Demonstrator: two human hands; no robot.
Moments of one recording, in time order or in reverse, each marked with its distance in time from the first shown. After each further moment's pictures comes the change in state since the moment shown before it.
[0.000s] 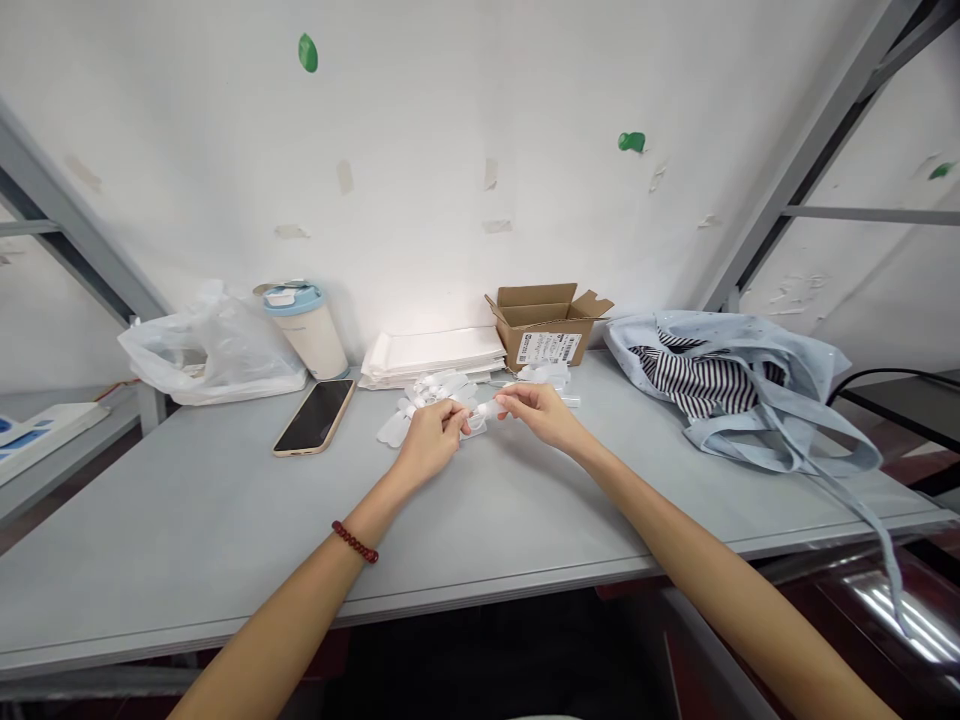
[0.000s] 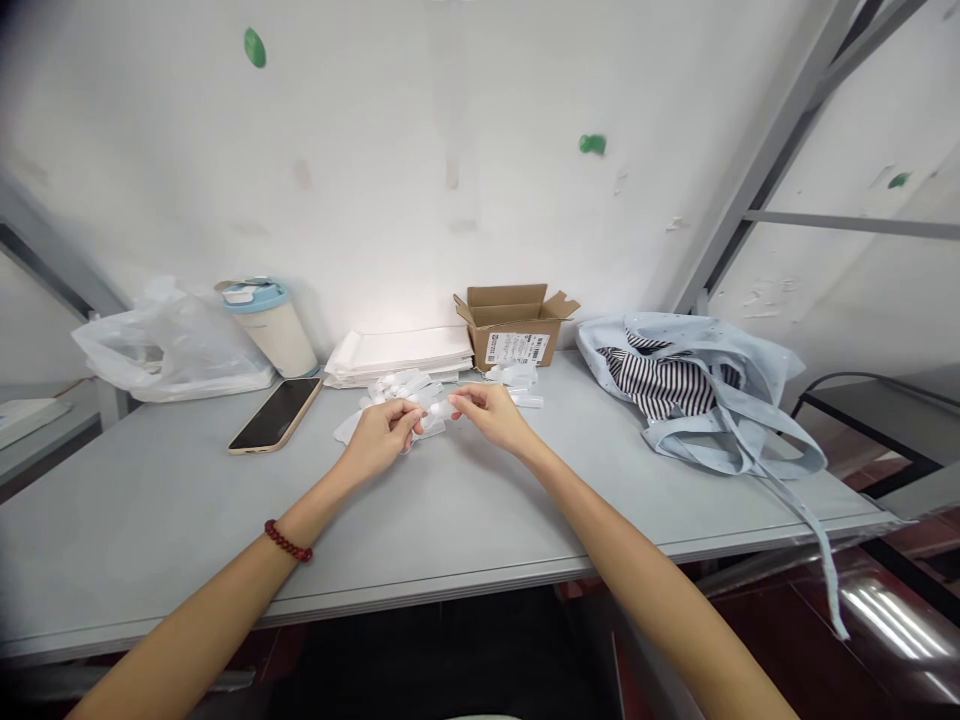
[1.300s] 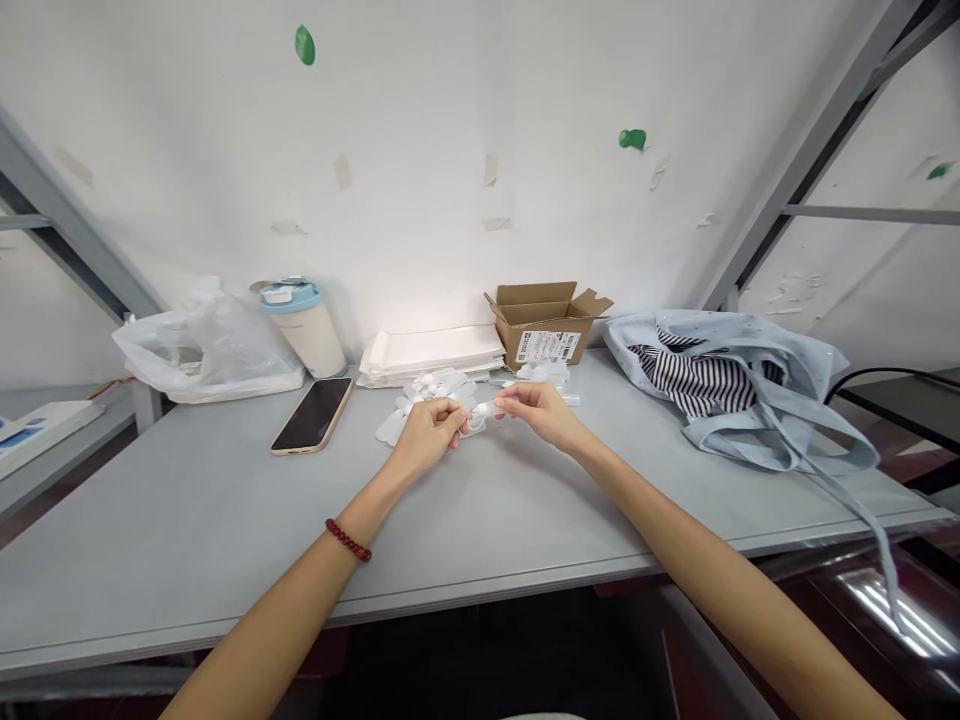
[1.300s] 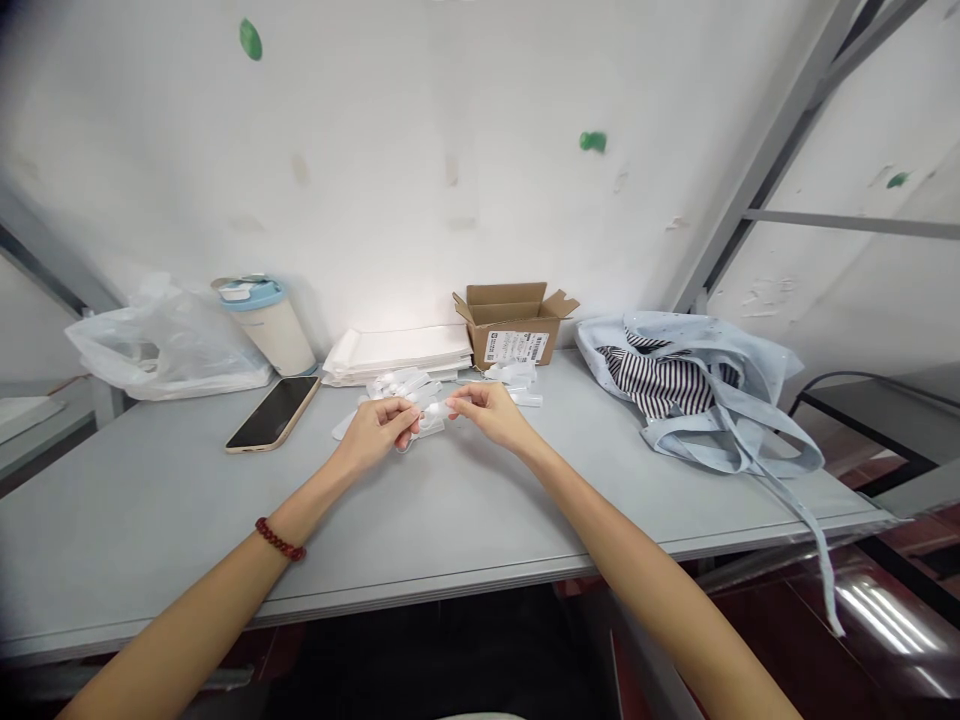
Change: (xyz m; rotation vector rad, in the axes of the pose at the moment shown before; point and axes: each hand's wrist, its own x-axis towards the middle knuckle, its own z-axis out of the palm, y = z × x) left_hand -0.001 0.011 -0.006 -0.250 -0.063 -0.089; right_hand -0.001 0.001 -0.001 0.094 -0.026 0.033
